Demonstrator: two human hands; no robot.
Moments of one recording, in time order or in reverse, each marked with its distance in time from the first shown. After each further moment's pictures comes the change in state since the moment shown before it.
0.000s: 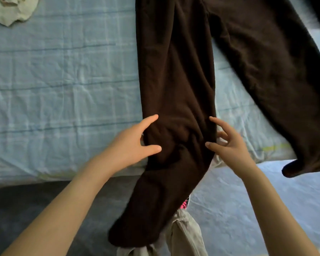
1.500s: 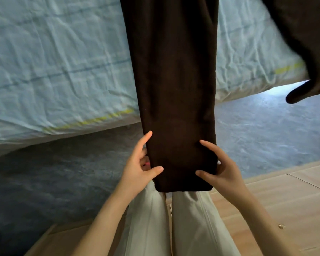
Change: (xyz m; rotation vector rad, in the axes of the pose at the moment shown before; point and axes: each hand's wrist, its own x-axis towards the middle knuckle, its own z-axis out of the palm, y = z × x) left_hand -0.170 -0.066 0.107 -0.762 -0.088 -0.206; right_hand -0.203 0.105 0.063 -0.038 -0.061 0.099
